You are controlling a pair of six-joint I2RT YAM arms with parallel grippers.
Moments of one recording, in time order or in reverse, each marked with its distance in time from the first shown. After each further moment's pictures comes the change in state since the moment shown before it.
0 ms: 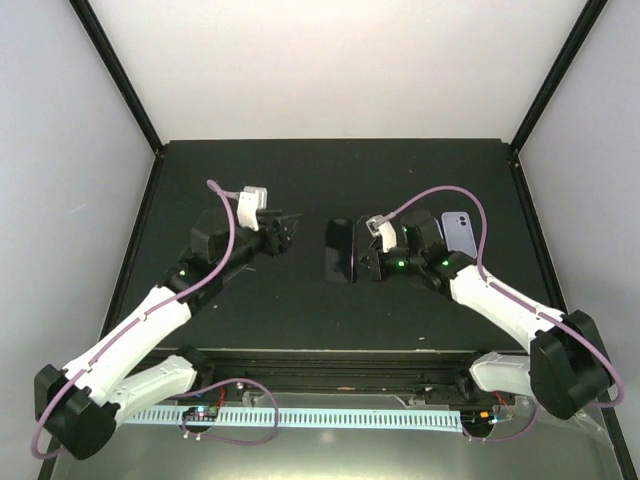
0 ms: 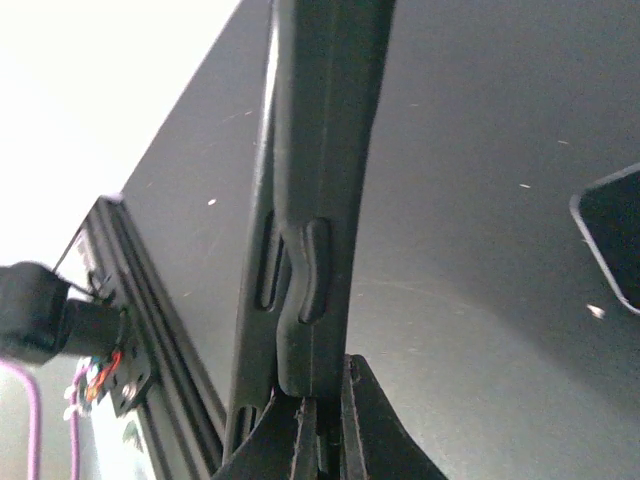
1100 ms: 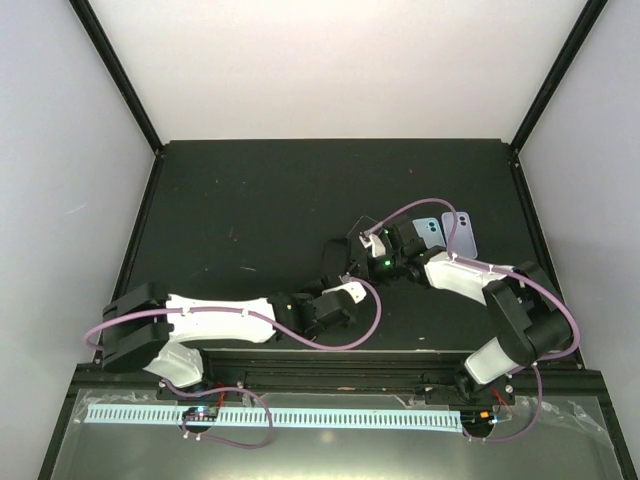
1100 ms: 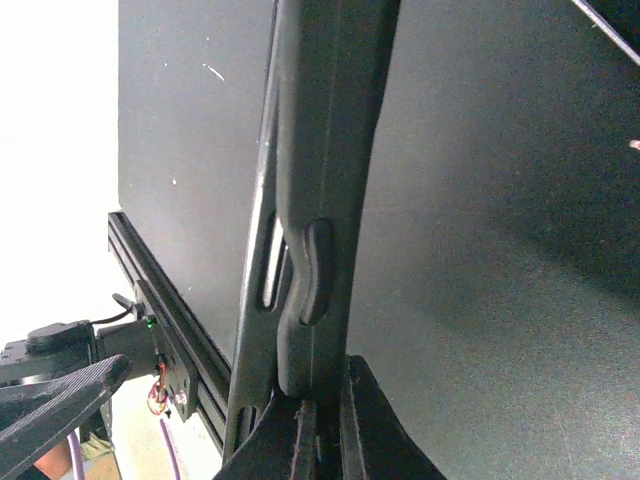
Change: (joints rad) left arm -0.757 0.481 0.034 -0.239 -0.896 0.517; right arm -0.006 0.303 0.011 0.061 -0.060 0.332
